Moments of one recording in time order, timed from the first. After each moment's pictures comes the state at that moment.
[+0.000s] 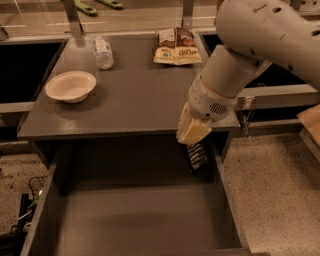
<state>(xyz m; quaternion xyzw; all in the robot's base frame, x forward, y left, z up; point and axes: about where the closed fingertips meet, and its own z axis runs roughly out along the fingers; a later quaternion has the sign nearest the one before) 0.470 -0.065 0.853 -0.71 0.68 0.13 0.13</state>
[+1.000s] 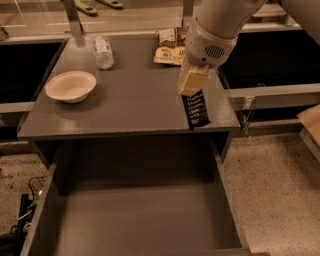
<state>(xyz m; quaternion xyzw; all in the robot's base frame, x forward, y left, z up) 0.541 -0.067 0.937 -0.70 0.69 0.04 0.15</state>
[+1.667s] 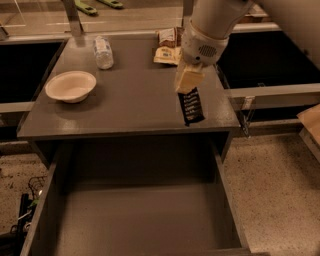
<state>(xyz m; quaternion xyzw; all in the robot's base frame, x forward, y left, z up) 0.569 -0.063 0.923 -0.70 0.69 0.05 0.15</state>
